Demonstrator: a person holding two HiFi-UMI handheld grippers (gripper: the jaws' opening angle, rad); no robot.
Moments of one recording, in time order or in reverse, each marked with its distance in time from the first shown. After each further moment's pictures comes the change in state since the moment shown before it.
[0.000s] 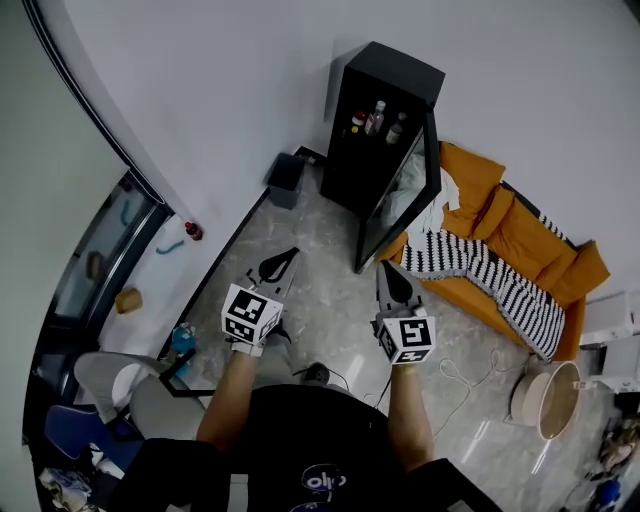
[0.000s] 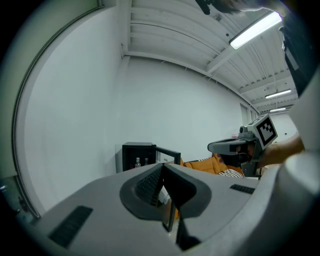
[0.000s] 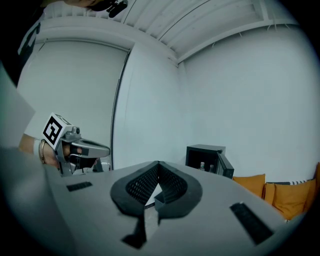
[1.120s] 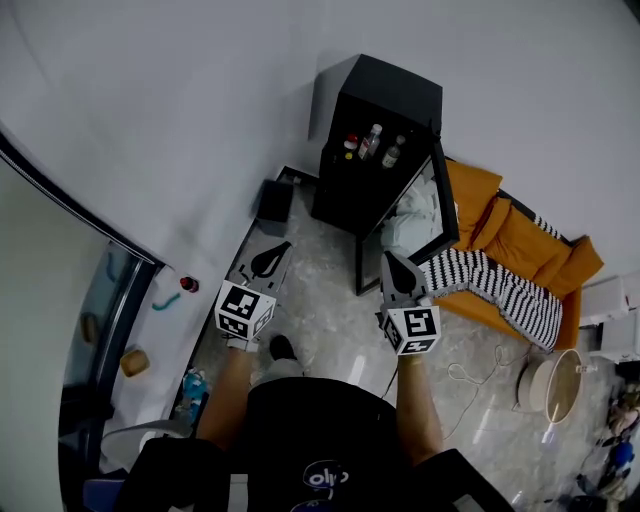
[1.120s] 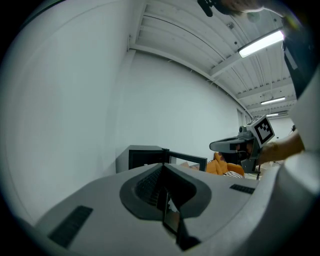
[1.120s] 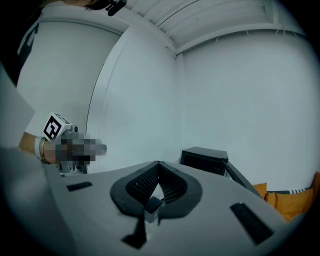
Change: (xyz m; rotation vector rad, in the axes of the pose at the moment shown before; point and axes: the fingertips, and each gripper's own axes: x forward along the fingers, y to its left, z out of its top) left arm 0.115 0.203 0.026 -0.012 -0.025 -0.101; right arm 0.204 -0.038 0.044 -0.020 0.042 -0.116
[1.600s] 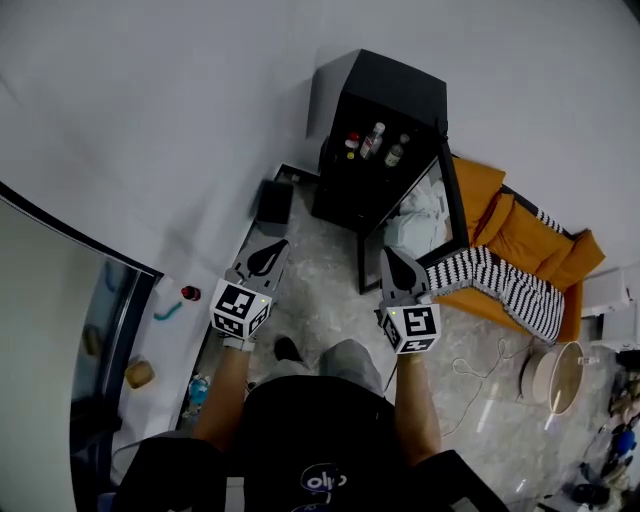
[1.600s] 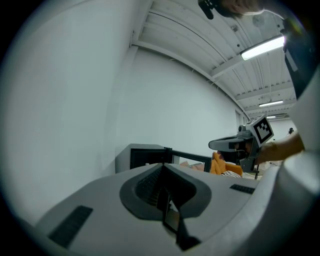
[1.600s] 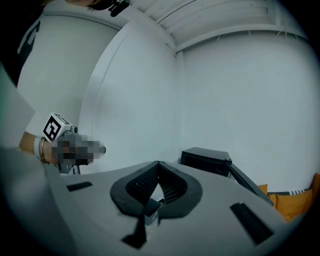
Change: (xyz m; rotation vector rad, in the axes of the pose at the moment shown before) left arm 0.020 0.054 -0.005 -0.015 0.012 -0.039; right arm 0.053 0.007 0.009 -0.010 0.005 -0.033
